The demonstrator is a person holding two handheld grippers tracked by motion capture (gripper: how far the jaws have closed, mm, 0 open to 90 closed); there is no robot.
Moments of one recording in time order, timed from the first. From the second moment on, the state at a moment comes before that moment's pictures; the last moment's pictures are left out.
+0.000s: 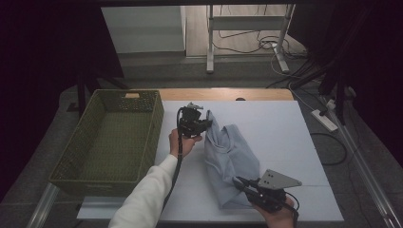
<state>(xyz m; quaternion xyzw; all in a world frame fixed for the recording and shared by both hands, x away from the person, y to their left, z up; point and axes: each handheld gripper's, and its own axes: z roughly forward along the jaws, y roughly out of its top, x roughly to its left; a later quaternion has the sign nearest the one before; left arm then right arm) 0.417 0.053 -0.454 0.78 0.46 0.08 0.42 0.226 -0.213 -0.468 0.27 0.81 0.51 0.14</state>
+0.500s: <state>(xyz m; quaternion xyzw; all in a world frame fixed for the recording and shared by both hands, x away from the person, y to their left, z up) 0.424 0.034 -0.462 0.80 0.45 0.07 0.40 0.221 -0.228 -0.471 0.28 0.81 0.50 0.15</state>
